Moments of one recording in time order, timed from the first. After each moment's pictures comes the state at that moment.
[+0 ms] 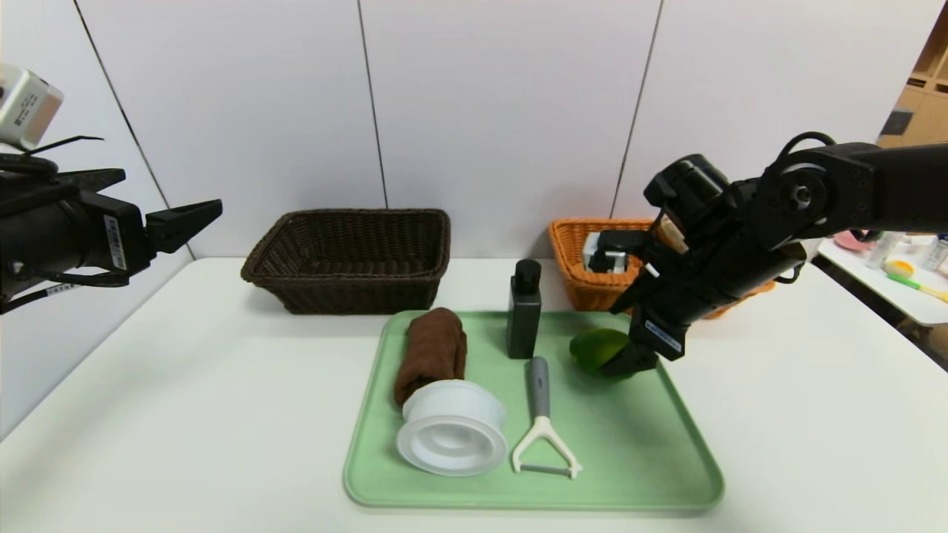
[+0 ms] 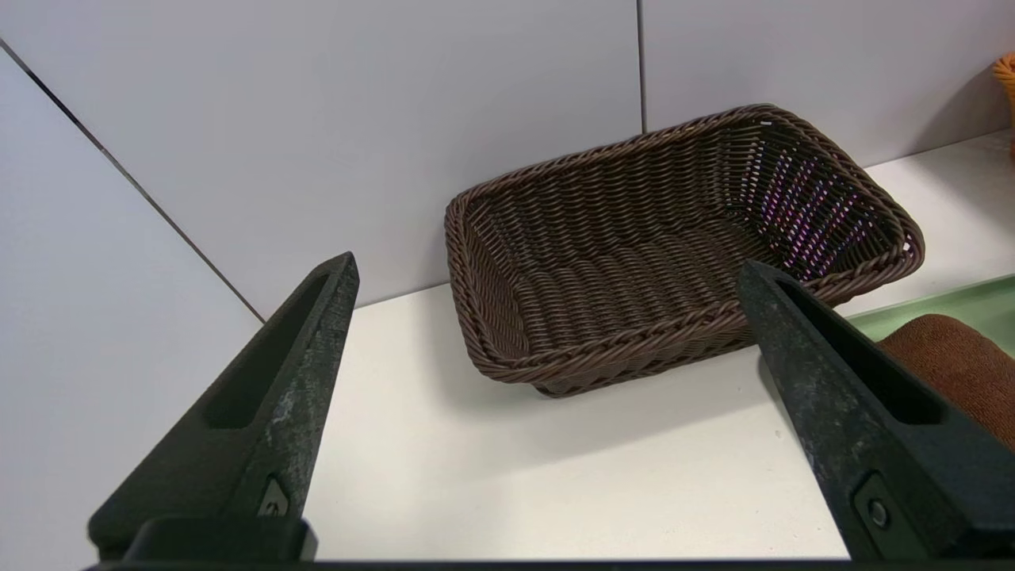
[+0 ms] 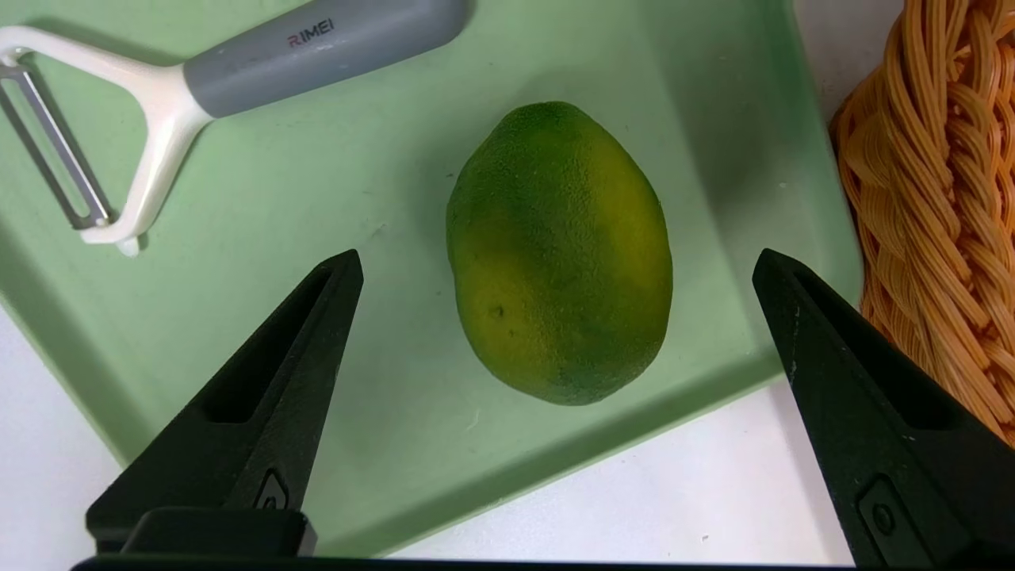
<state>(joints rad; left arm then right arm) -0.04 1.24 -0.82 -0.40 -0.11 0.22 0.35 1.96 -1.59 0.69 0.26 -0.76</state>
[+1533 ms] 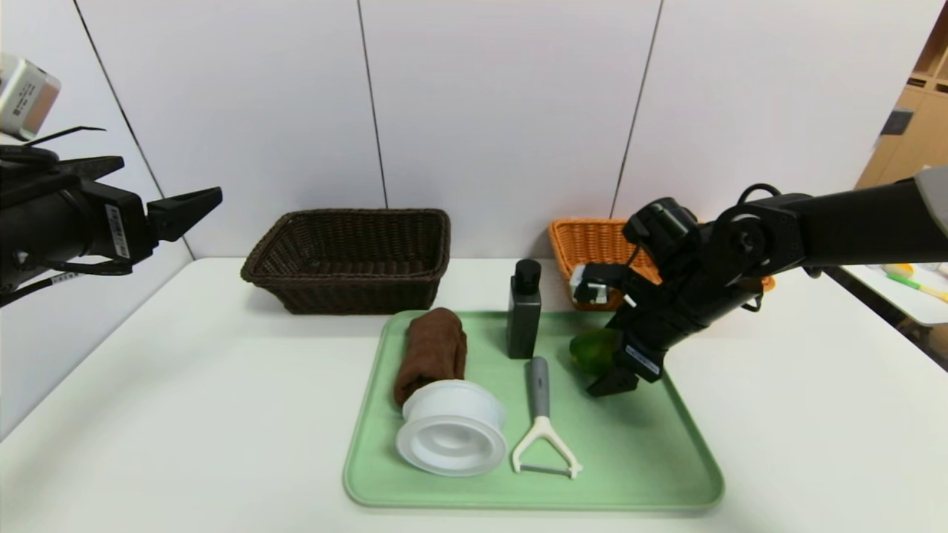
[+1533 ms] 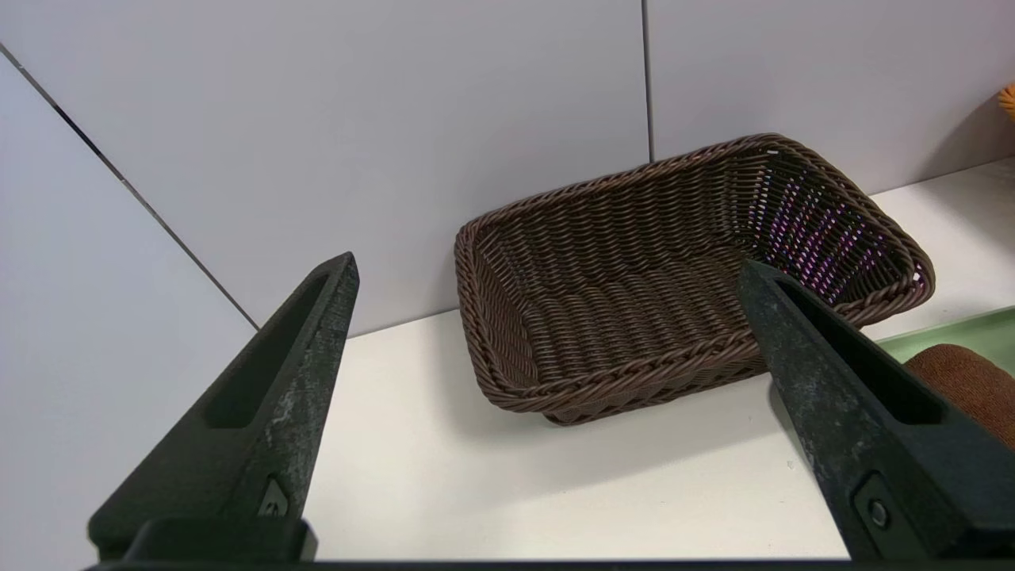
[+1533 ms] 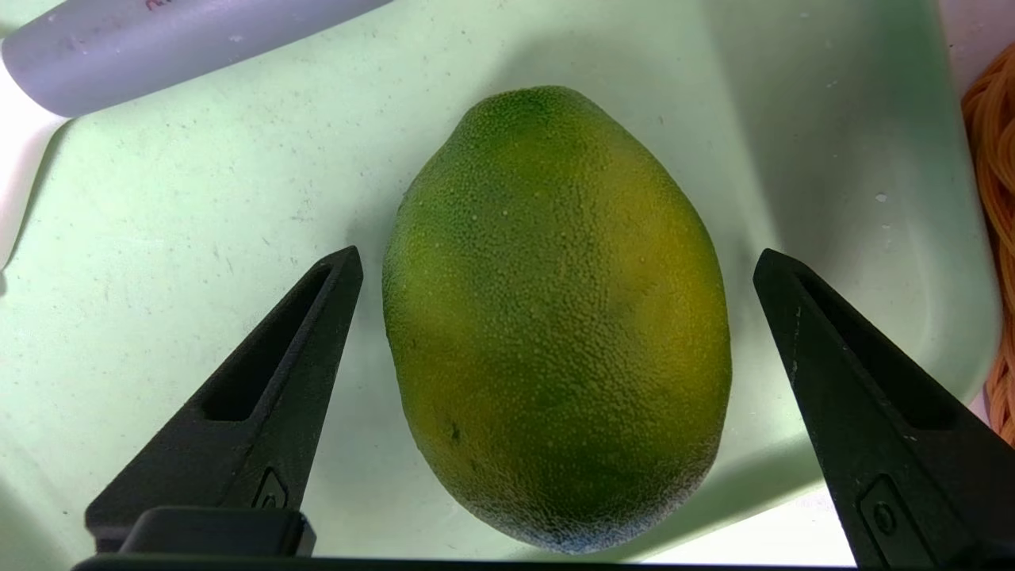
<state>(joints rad) -0.04 1.26 -0.82 -0.46 -0.11 0.23 0.35 2.05 -1.50 0.57 0.26 -0.75</state>
